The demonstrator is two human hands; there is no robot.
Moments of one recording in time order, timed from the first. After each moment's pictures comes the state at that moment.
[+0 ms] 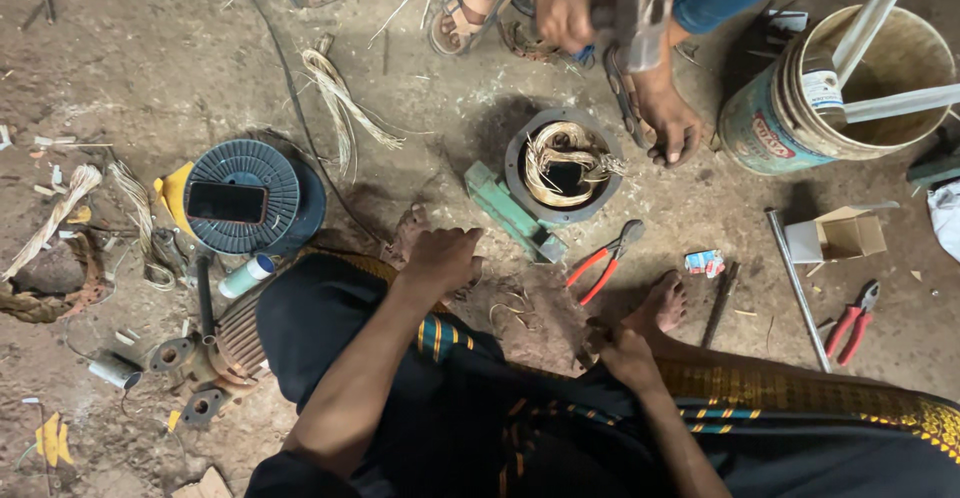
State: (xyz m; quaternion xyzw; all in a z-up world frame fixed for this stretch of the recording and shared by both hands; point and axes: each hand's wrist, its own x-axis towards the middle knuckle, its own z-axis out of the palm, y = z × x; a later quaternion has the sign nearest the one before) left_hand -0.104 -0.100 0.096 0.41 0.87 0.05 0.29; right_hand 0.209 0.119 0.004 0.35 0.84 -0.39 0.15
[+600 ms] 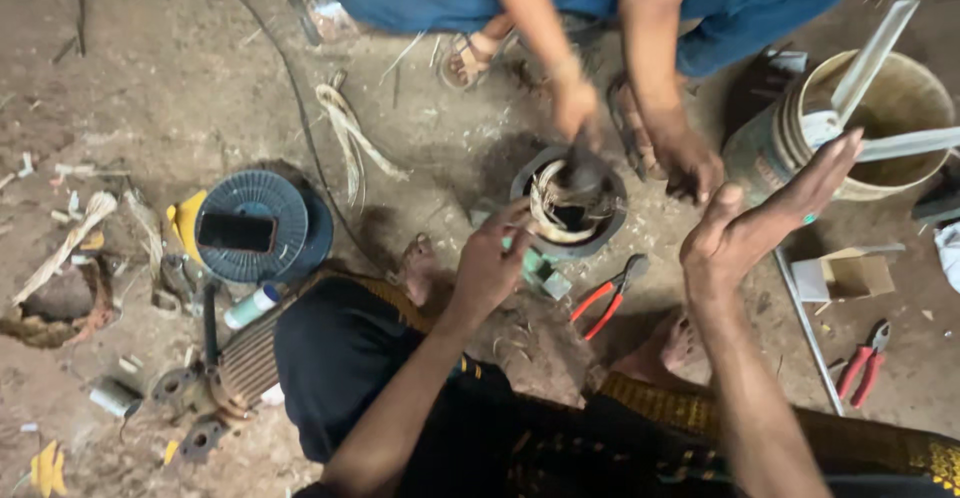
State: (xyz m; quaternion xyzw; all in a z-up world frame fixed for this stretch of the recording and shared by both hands) left_hand -0.090 -0.041 0.151 0.22 0.80 0.54 0.18; right_hand 0.033 0.205 0.200 0.25 0.83 -0.16 -0.47
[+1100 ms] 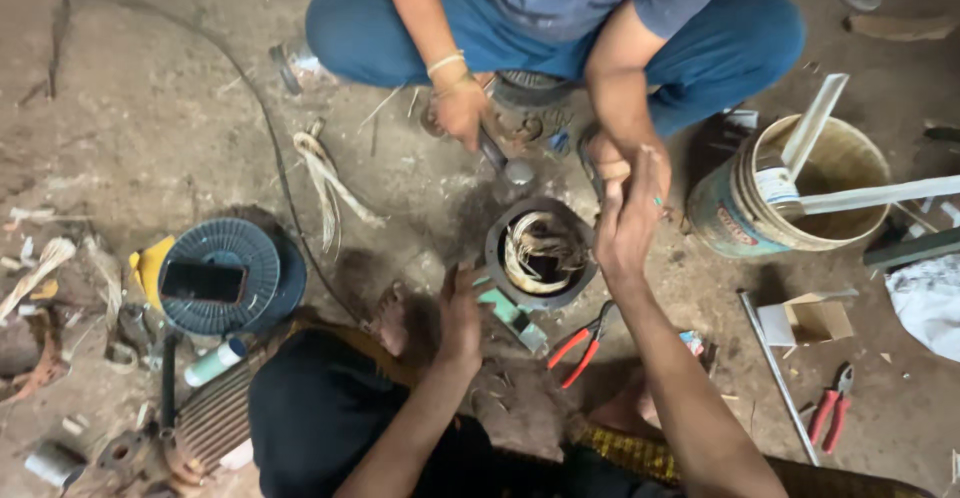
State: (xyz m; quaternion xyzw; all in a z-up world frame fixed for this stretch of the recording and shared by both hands) left_hand -0.089 -0.012 0.052 -0.12 0.54 0.79 0.25; right_hand -0.068 0.226 0.156 0.18 0.87 -0.24 -0.38
